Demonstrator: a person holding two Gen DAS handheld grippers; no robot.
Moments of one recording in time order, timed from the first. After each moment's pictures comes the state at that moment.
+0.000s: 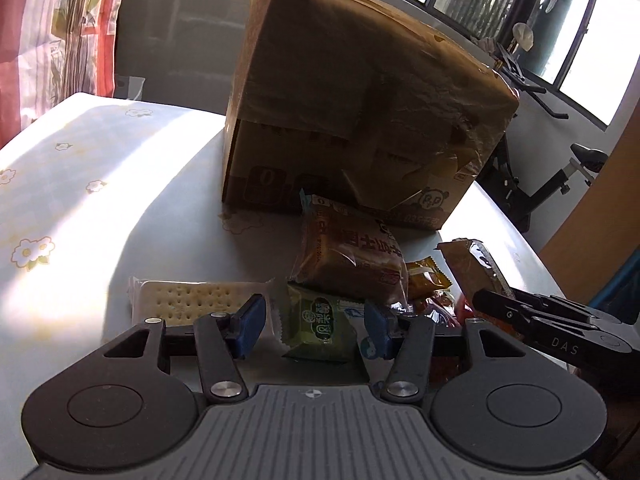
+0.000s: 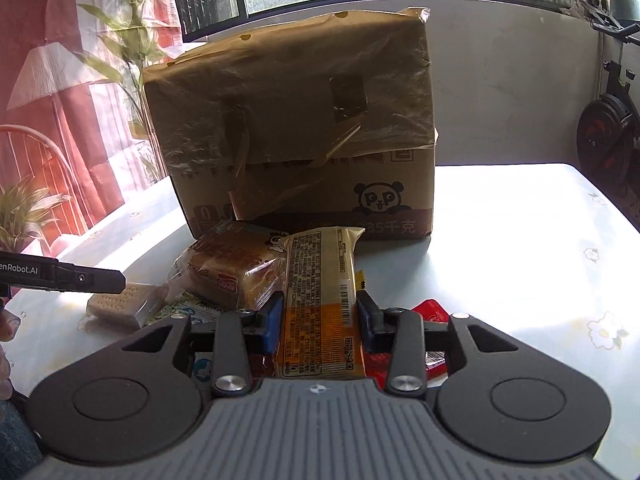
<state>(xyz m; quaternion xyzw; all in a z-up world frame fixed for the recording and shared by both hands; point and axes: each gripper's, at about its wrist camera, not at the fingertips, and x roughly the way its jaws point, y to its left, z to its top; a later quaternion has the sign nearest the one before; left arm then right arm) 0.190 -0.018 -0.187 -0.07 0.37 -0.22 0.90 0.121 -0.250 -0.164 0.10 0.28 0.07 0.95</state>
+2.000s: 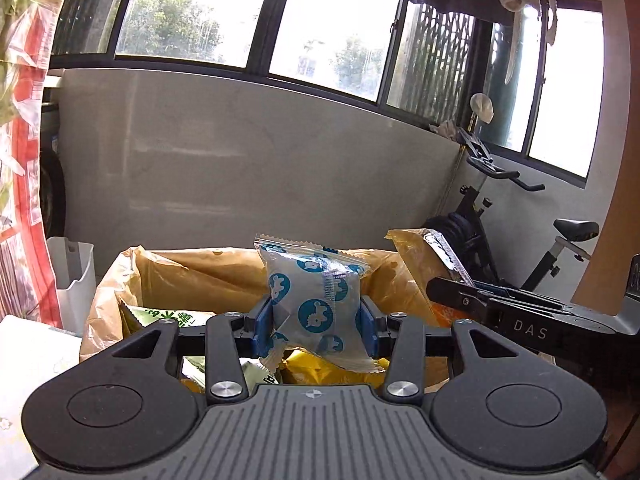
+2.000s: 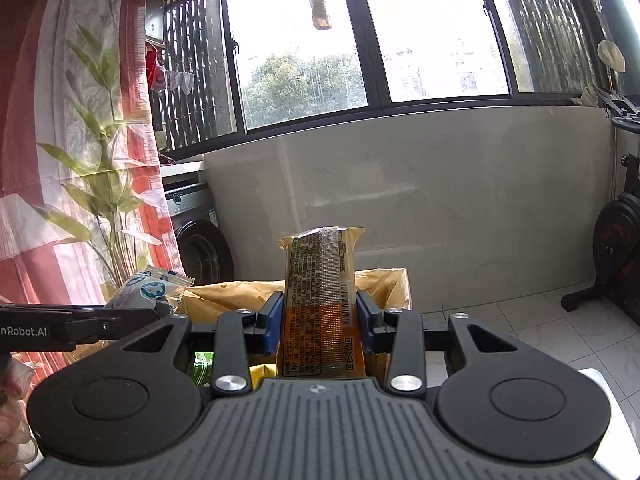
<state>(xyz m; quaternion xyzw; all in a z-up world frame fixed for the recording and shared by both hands) 0.344 -0.121 -0.032 -0.04 0.20 -0.24 0.95 0.301 -0.325 -0.023 0.11 0.13 0.07 0.98</state>
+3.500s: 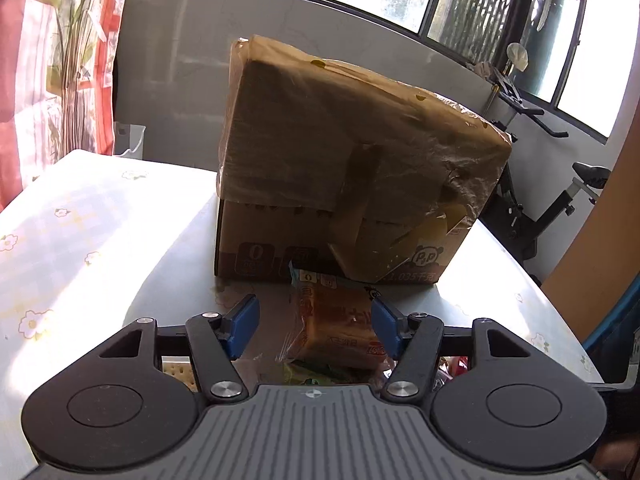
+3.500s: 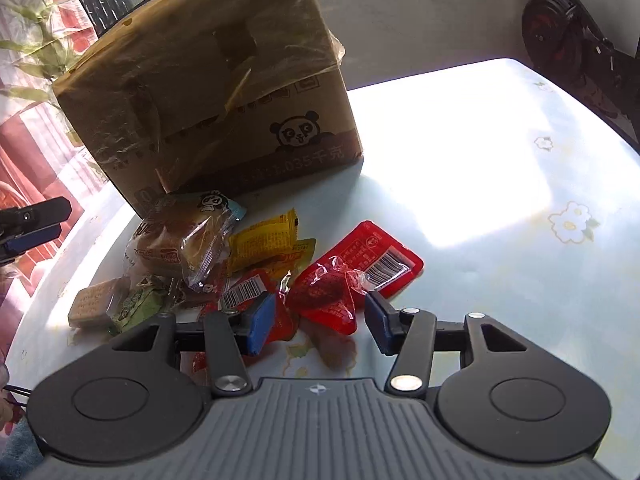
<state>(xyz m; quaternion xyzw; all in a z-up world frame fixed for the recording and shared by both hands) 0.213 -0.024 -0.148 -0.06 0.32 -0.20 0.92 0.125 -0.295 -0.180 0.22 0.38 0.01 0.90</state>
